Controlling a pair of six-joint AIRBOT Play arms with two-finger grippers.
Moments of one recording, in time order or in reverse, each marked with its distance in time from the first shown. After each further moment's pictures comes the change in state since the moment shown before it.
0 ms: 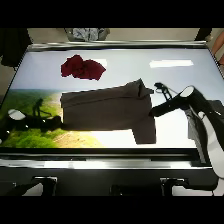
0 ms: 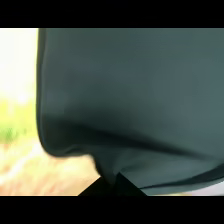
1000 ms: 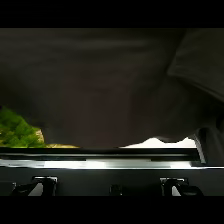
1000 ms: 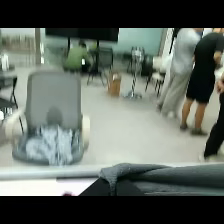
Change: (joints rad) left arm 0.048 0.320 1.107 0.189 -0.088 -0.087; right arm 0.001 0.735 0.612 -0.299 -0.108 0.002
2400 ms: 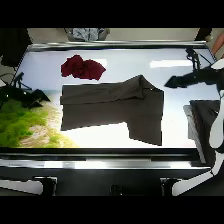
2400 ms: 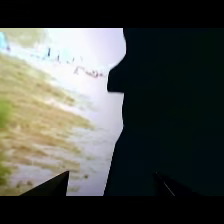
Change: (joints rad) left arm 0.122 -0.778 -0.445 -0.029 -0.207 0.060; right arm -0.219 -1.044 0.016 0.363 0.332 0.132
